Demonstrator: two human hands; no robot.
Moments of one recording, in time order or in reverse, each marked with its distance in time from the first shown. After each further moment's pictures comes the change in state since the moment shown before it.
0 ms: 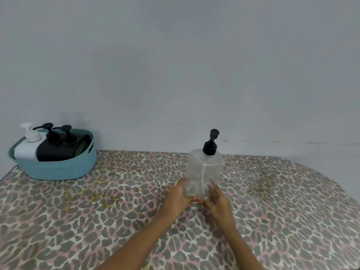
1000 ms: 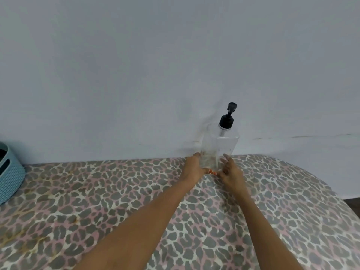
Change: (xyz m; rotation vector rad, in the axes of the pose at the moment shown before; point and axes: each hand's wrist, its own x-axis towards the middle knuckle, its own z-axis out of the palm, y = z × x) left_hand 0.176 0.085 0.121 0.082 -0.096 -0.031; right_hand 0.165 0.080 -0.128 -0.113 0.126 0.044
